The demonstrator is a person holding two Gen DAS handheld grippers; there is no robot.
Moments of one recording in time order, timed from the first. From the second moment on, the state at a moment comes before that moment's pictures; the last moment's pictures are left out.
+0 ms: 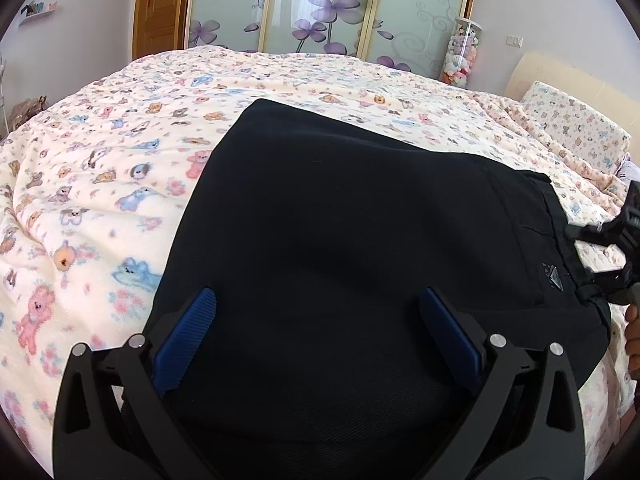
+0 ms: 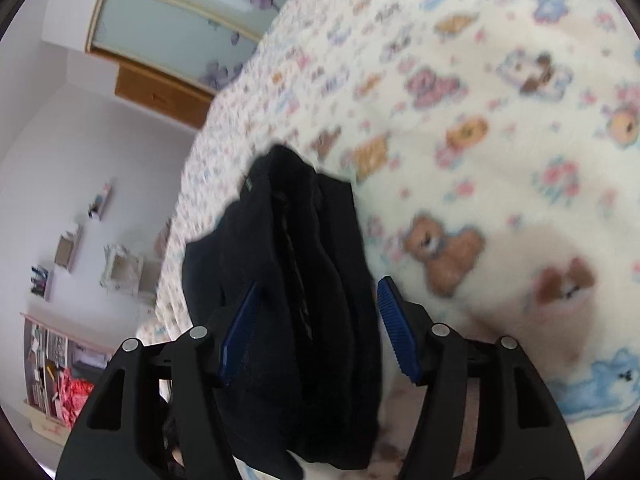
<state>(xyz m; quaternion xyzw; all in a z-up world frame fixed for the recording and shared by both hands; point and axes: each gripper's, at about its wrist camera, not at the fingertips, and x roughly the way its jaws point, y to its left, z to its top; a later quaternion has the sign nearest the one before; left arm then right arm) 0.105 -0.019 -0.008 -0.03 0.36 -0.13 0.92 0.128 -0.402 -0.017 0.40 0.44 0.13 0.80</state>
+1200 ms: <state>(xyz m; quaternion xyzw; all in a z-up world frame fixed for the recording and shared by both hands) 0.106 0.002 -0.010 -0.10 0.35 -0.15 0.92 0.122 -0.325 0.037 0.29 0.38 0.28 0.83</state>
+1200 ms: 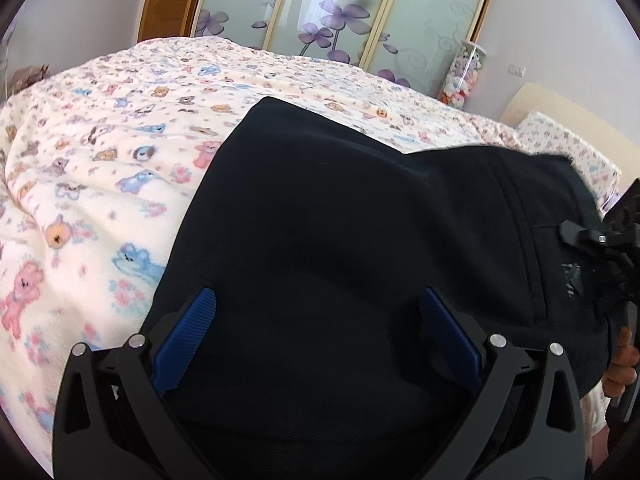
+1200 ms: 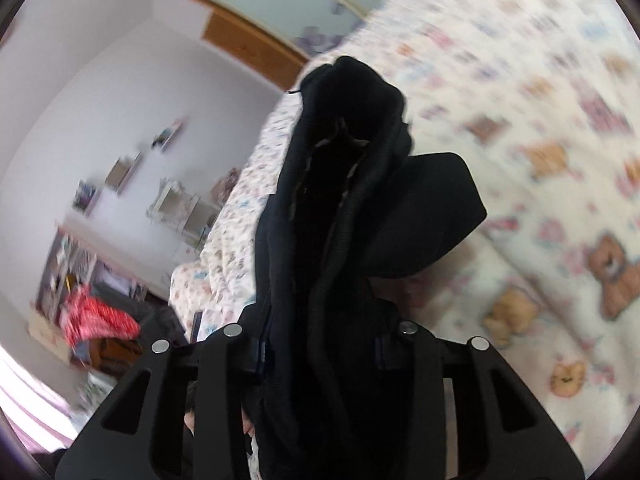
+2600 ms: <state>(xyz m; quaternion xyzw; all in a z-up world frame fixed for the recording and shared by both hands) 0.205 0.018 0.039 -0.10 0.46 -0.20 0.86 0.126 -0.354 -0.004 0.36 0.36 0.27 0.81</state>
